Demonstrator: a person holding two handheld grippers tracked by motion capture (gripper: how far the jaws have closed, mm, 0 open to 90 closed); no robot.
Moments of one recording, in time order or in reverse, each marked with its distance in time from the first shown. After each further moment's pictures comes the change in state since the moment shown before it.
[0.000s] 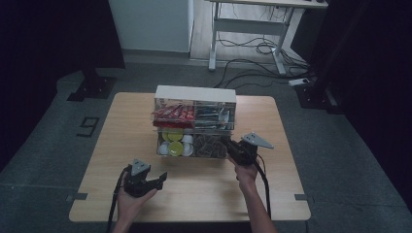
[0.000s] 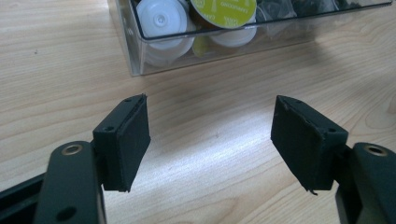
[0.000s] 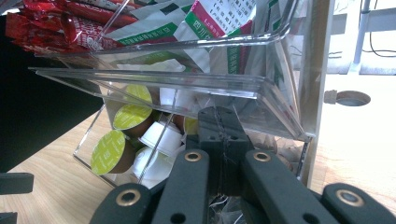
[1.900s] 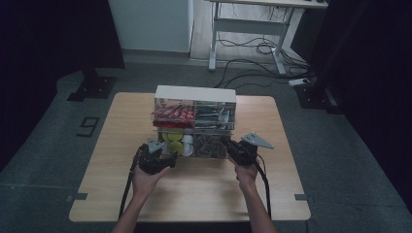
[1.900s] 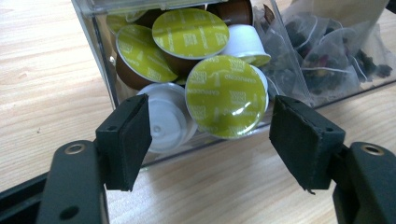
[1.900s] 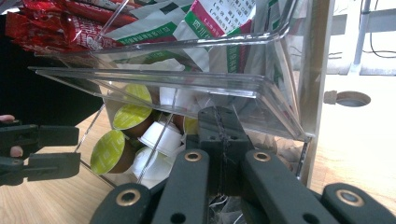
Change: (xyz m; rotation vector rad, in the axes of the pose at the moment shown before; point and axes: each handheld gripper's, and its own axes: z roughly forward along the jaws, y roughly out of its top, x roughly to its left) left arm -0.009 0.059 0.041 -0.036 0.076 0.041; right arm -0.001 0.000 0.000 -0.003 0.002 -0.001
